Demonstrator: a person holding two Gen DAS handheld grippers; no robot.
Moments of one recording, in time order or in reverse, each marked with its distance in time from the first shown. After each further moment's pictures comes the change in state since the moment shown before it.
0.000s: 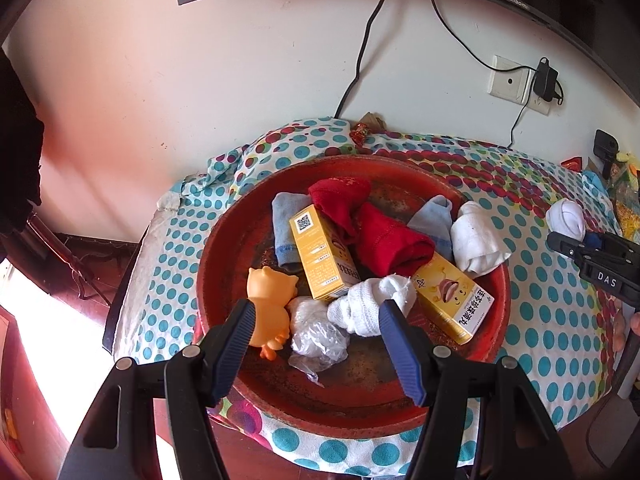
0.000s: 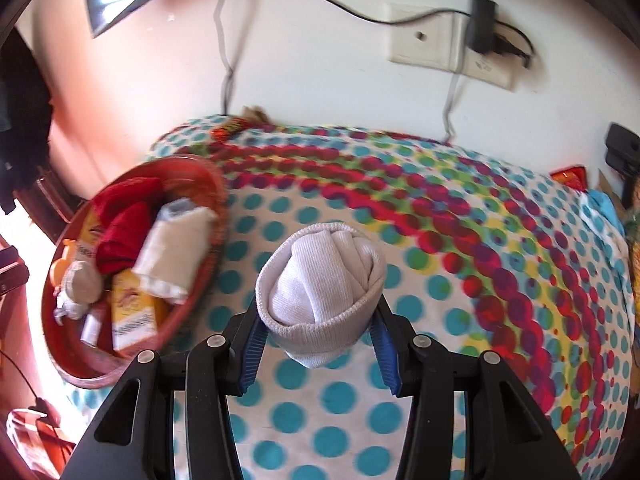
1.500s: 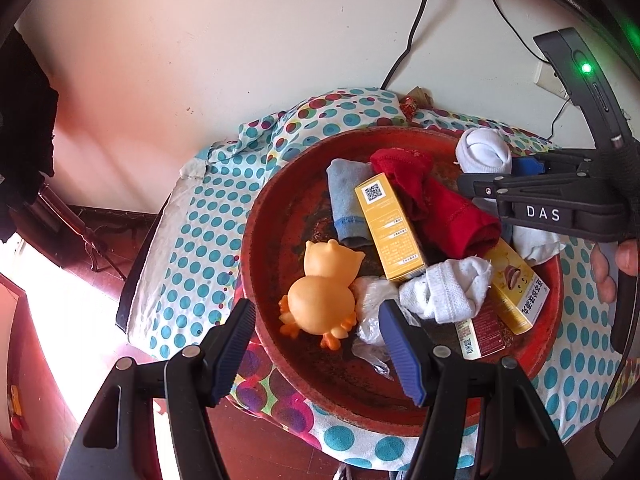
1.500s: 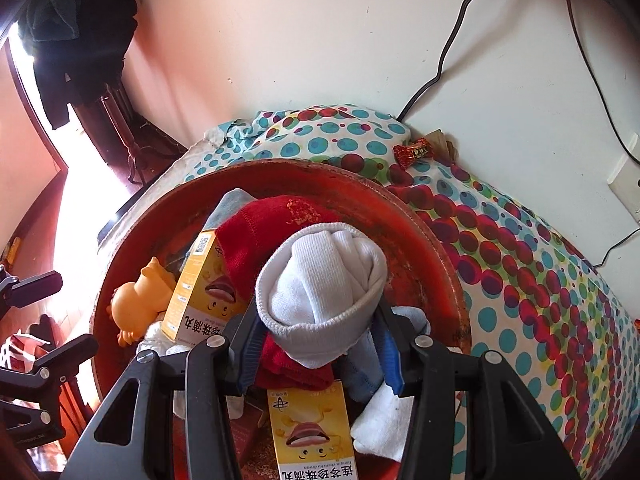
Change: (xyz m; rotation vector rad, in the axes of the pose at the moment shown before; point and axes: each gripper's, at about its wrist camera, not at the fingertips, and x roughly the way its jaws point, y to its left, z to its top) left arm 0.030 0.045 -0.007 -0.047 0.096 0.060; right arm 0.072 0.178 0.080 -0.315 0.129 0.153
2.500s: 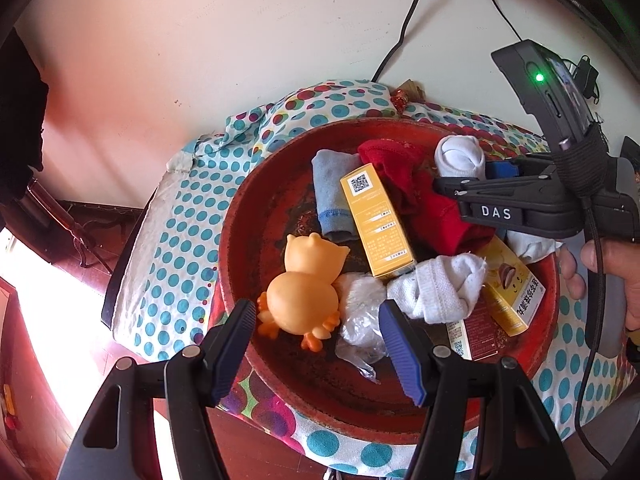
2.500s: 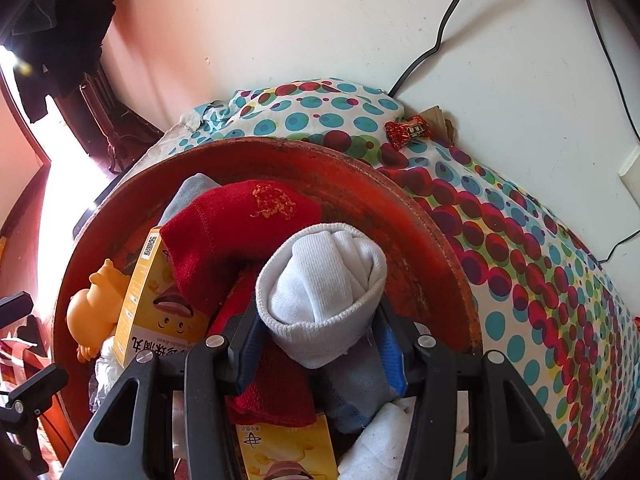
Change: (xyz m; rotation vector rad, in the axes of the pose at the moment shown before) left arm 0.009 -0.009 0.000 -0.005 0.006 -0.051; right arm 0.039 -0.006 0.003 0.014 0.051 -0.054
